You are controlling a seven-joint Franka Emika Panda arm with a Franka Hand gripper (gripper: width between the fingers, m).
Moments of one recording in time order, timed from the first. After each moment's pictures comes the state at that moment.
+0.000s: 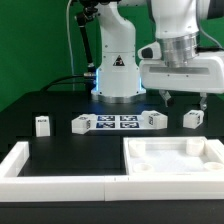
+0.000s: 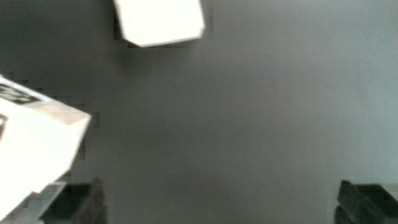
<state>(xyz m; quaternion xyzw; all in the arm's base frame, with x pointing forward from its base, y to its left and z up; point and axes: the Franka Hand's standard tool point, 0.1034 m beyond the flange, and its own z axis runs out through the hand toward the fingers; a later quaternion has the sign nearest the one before) 0.393 0.125 0.060 -0.93 0.35 0.11 0.08</state>
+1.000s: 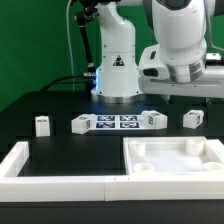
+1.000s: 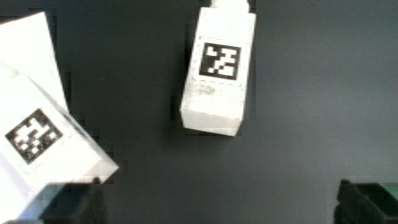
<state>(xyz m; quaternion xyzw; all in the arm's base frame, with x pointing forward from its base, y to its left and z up) 0.383 0.137 0.062 -0.93 0.18 0.32 0.08</state>
